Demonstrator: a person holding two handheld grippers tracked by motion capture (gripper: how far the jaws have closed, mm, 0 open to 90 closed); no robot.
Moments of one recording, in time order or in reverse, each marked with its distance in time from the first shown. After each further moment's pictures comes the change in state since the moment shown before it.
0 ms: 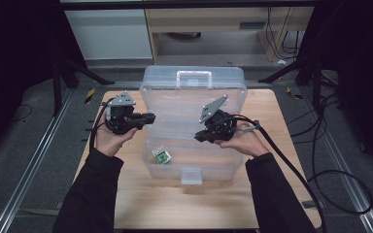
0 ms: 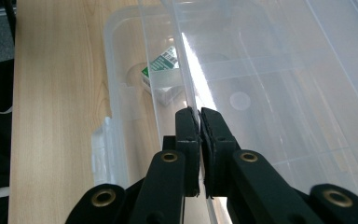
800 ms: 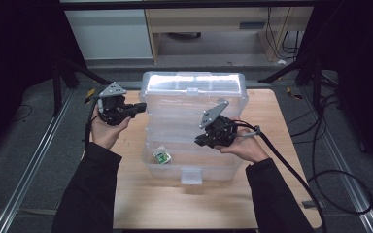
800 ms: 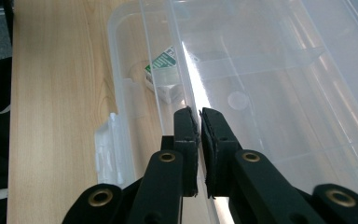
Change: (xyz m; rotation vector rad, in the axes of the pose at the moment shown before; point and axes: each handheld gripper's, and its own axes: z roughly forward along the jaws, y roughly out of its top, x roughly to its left) left arm 0.022 0.005 -0.007 -0.054 0.089 -0.069; right arm 0.013 -0.008 0.003 -0.011 -0.025 0.001
